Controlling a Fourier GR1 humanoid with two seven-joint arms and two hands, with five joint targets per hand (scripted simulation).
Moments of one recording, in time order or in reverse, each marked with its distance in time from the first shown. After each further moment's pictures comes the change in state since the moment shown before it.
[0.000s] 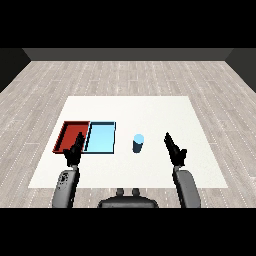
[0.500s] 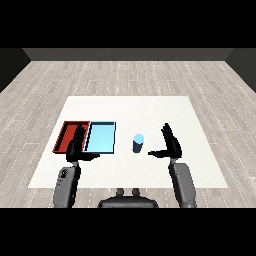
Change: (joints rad) left arm -0.056 -0.023 0.008 -0.078 0.048 -0.068 -0.152; right arm -0.127 0.058 -0.038 0.010 -0.043 -0.002 -0.089
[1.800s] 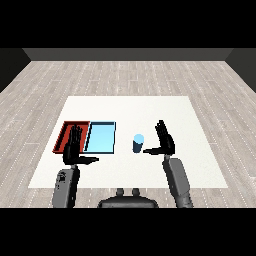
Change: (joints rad) left arm 0.033 -0.023 0.029 -0.043 0.046 -0.075 -0.189; right arm -0.089 0.036 0.015 0.120 -0.121 0.031 -0.109
